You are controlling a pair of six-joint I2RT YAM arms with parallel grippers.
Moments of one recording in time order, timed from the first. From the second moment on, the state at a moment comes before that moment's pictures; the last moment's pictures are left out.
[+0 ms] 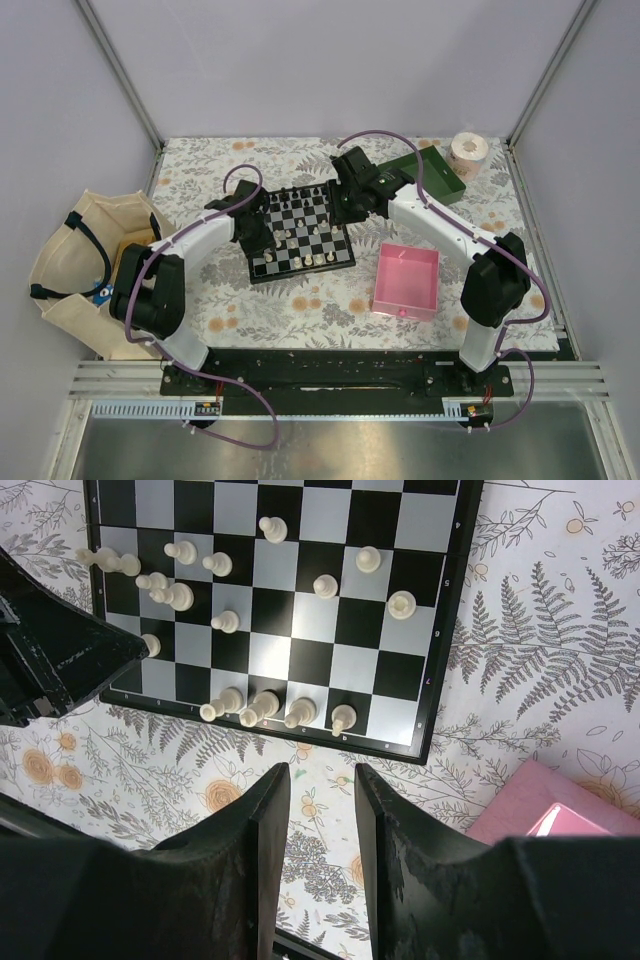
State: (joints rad) left arm -0.33 1.62 1.09 -0.64 -0.02 -0.76; right arm 0.69 1.81 1.66 -0.75 0.01 0.45
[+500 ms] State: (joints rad) left arm -0.33 1.65 1.10 -0.64 -0.02 -0.75; right arm 0.68 1.81 1.66 -0.75 0.01 0.45
